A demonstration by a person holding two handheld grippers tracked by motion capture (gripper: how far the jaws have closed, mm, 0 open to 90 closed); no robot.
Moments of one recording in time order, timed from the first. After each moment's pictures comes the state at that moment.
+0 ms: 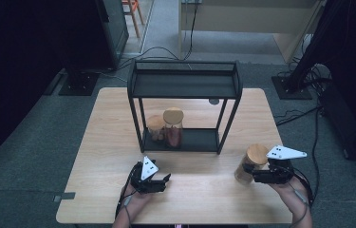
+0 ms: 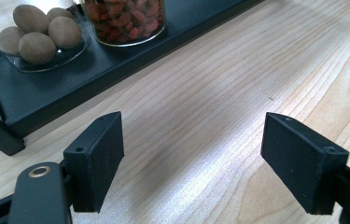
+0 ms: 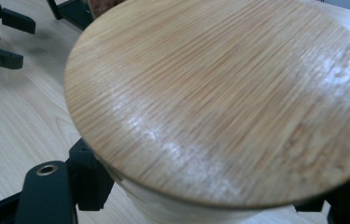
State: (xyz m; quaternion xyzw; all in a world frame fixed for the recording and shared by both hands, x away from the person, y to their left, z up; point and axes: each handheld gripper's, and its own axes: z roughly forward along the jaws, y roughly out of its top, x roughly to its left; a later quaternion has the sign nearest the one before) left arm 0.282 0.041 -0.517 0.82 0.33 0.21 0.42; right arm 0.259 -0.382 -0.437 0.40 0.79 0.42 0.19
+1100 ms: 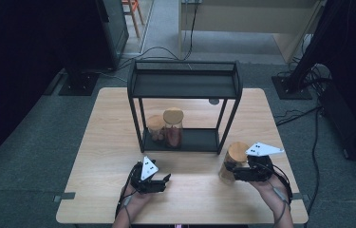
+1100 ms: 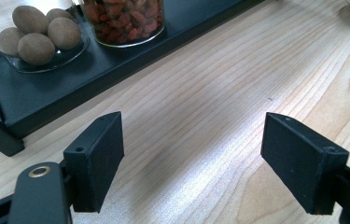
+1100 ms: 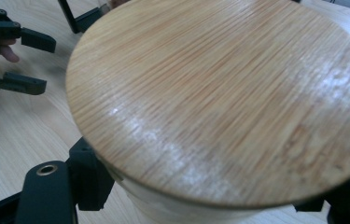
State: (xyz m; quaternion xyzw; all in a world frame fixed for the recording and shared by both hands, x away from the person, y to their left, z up) left arm 0.281 0.041 -0.517 0.82 0.33 0.21 0.42; right arm 0.266 -0.324 -0.429 0.41 0.79 0.41 0.18
